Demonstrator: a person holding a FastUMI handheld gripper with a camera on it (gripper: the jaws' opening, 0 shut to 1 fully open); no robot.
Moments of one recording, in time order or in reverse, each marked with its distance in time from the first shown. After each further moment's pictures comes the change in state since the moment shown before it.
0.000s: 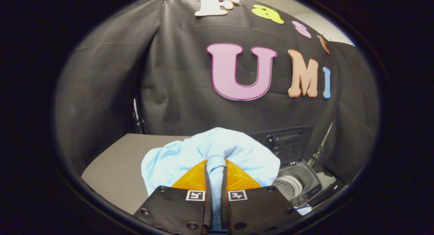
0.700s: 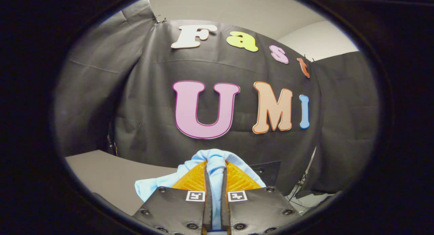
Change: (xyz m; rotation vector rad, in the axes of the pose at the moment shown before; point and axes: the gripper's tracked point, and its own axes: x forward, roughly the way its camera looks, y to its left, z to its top) arm 0.013 -0.134 0.054 -0.039 -0.328 -0.098
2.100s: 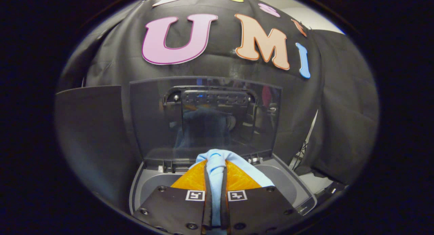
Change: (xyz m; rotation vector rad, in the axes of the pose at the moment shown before) arm 0.070 -0.077 -0.251 0.003 0.344 -0.022
